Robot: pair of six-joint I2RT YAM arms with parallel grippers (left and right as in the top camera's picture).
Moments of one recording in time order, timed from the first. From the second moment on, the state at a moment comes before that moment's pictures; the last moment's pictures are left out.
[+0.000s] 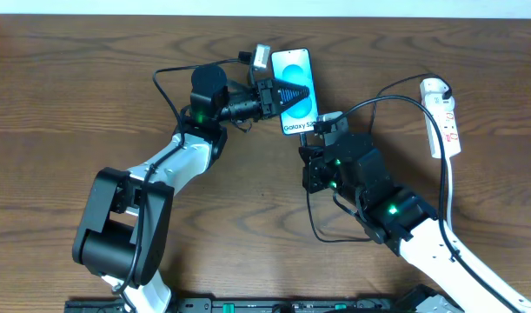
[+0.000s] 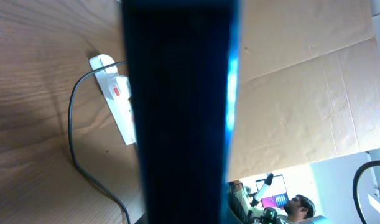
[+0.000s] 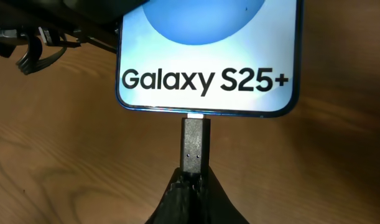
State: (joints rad) left arm -0.34 1.84 1.03 0.77 1.01 -1.14; right arm 0.61 1.19 0.80 -0.22 -0.03 0.38
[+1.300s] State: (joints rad) left arm -0.43 2.09 1.16 0.11 0.86 -0.73; right arm 0.50 0.94 0.83 -0.24 0.22 0.41
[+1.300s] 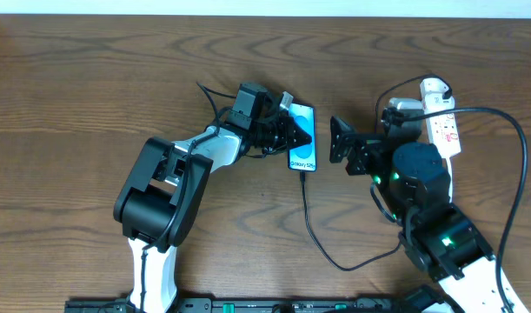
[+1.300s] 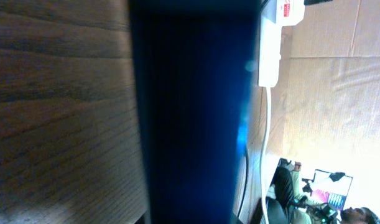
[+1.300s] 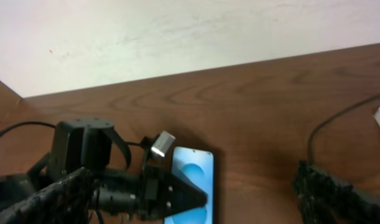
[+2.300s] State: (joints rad) left arm -0.43 2.15 1.20 -0.06 0.83 -0.69; right arm 0.35 1.13 0.83 -0.12 0.05 0.46
